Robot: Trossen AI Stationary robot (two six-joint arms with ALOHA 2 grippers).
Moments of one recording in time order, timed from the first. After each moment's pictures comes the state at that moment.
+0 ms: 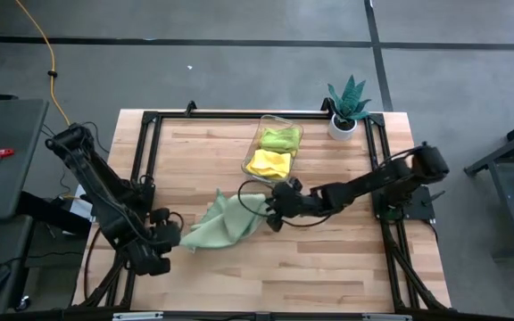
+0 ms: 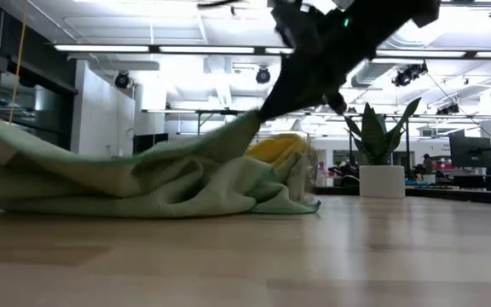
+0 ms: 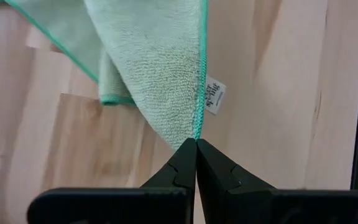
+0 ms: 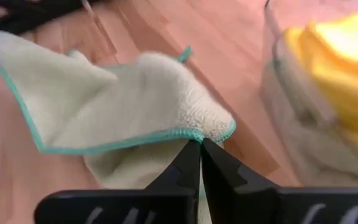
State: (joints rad) left arm -0.84 1.26 0.84 -0.88 -0.35 -1.09; right arm 0.24 1.70 0.99 -0.02 0.43 0.60
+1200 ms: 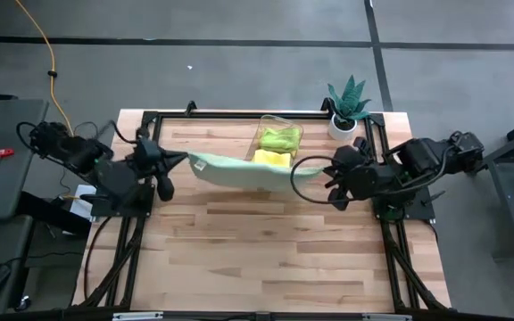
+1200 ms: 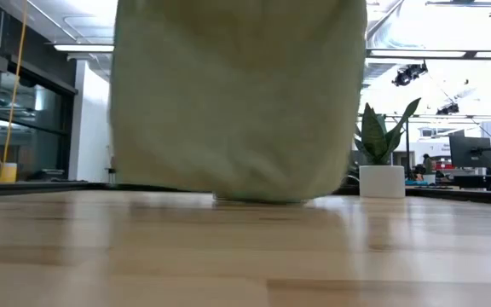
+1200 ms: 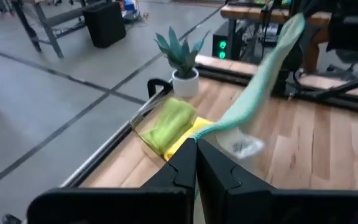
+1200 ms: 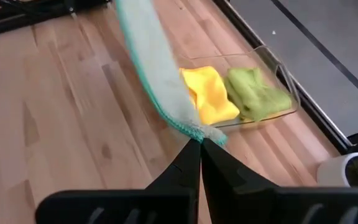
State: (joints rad) left arm -0.40 0.92 1.27 -0.98 -0.95 -0.47; right arm 0.39 1.34 1.72 -1.38 0.59 0.68
